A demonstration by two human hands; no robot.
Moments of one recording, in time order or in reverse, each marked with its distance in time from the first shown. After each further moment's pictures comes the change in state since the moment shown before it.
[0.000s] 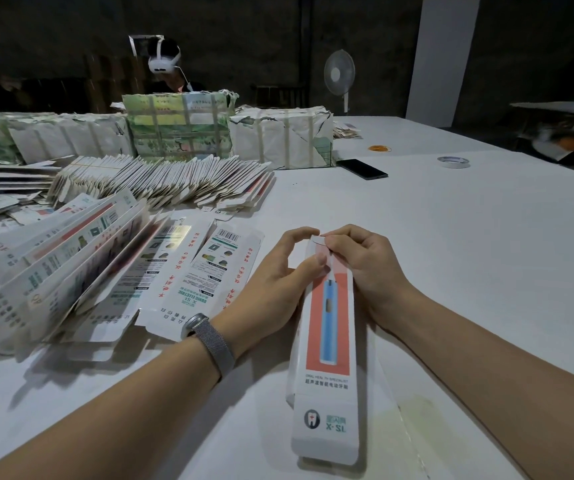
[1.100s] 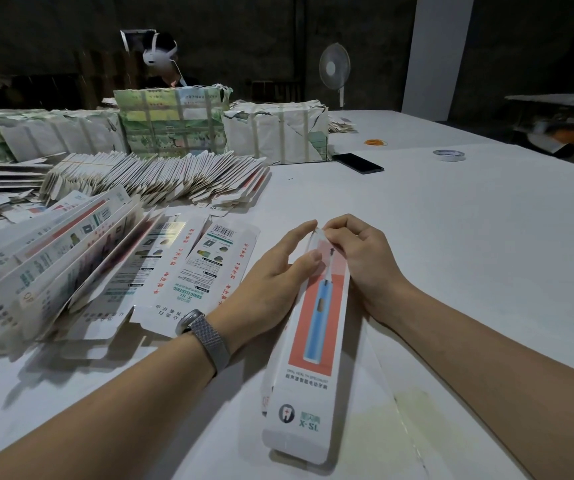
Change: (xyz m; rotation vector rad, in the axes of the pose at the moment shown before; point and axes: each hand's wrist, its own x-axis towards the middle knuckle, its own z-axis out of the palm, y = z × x) left_hand 0.001 0.000 -0.001 0.148 -0.001 0.058; right_hand 0.003 0.003 0.002 -0.004 0.015 -0.065
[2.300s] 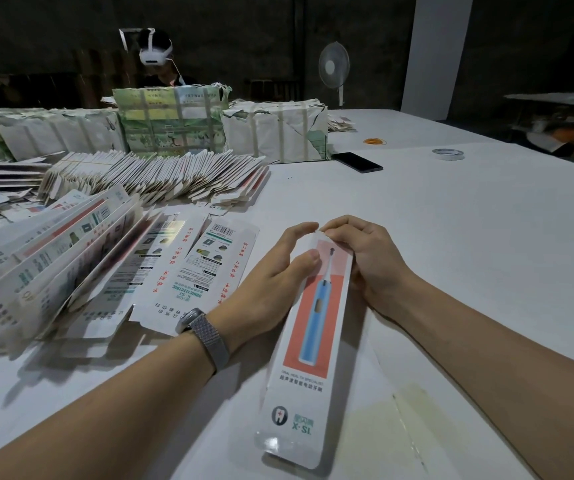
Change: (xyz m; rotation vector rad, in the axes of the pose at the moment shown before) left_hand -0.007 0.014 0.002 -0.015 -0.040 -0.063; right_hand 0.003 -0.004 -0.008 0.113 -0.074 0.071
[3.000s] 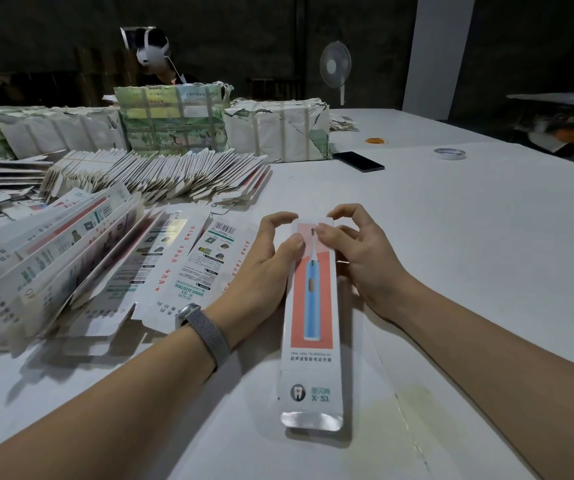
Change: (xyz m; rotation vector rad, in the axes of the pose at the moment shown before) left_hand 0.006 -0.006 -0.001 -0.227 0.173 -0.023; right_hand 0.000 0.010 0.001 -0.036 -0.073 -0.064
